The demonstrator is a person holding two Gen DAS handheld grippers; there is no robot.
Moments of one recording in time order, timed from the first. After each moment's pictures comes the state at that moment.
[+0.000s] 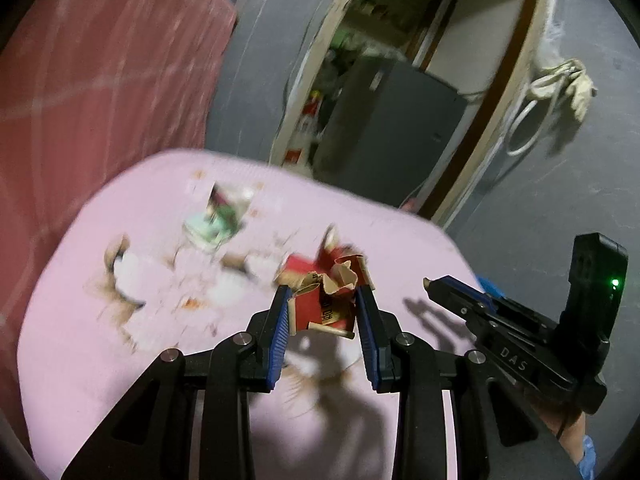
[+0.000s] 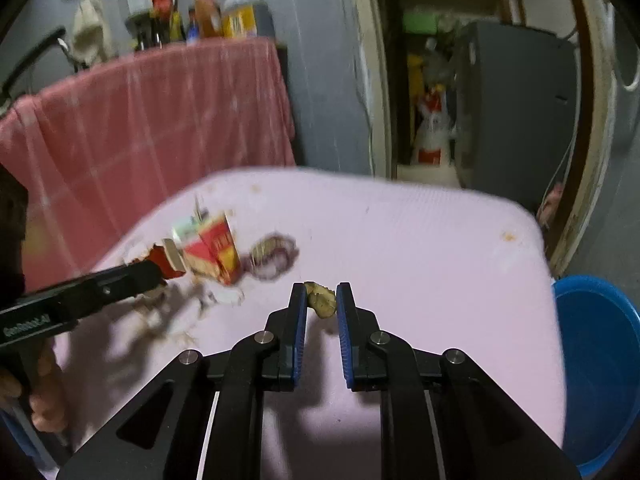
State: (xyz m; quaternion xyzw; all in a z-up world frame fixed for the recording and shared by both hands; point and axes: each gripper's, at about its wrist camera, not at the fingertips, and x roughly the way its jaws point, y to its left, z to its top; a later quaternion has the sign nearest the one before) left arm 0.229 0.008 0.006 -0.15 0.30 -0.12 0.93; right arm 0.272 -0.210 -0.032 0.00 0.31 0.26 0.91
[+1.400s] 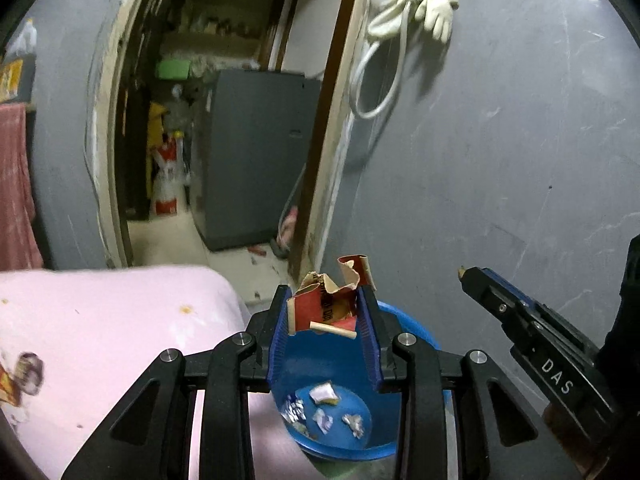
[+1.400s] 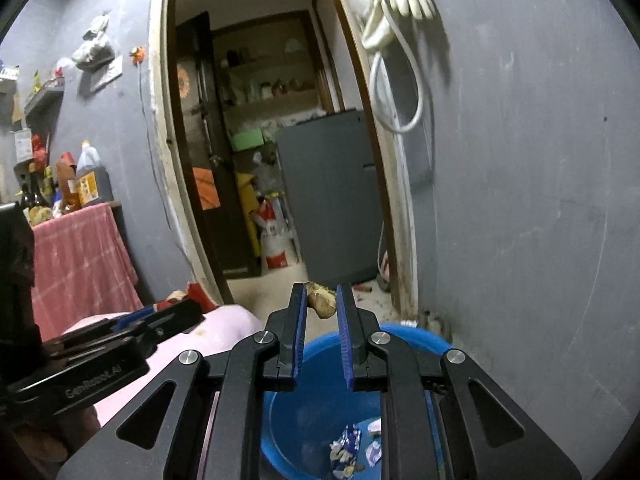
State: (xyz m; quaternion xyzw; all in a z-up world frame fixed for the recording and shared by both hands) left arm 0.292 -0.272 0.031 -0.03 0.25 -0.29 0.92; right arm 0.218 -0.443 0.011 0.11 0.15 0.00 0.98
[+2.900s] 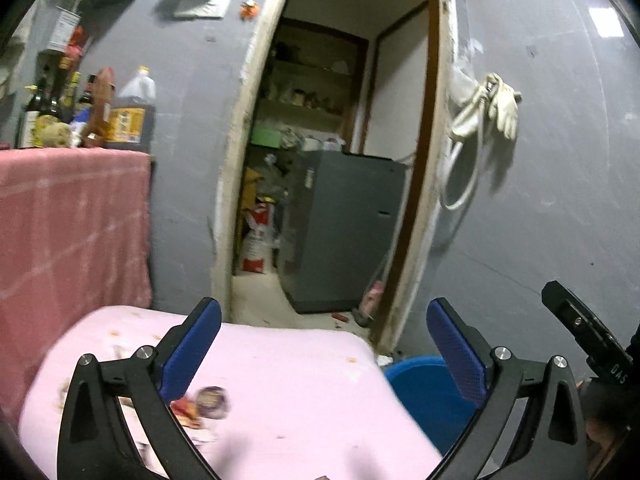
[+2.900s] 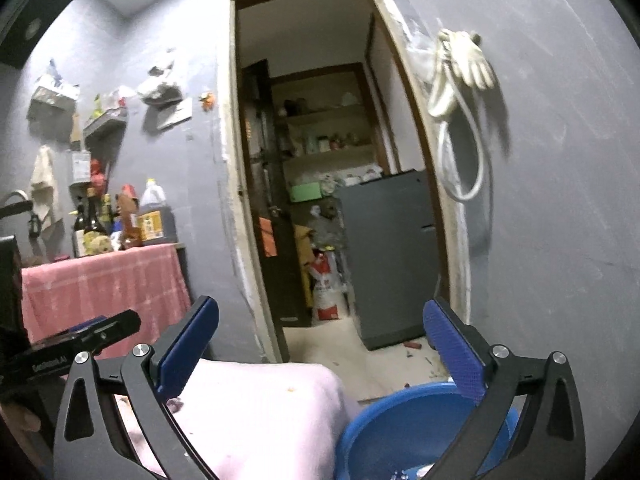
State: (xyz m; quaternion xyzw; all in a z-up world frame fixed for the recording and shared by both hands) left arm 0.223 -0.108 0.094 -0.07 0.12 -0.14 0.98; right arm 0.189 -0.372 0.075 0.08 0.04 0.09 0.99
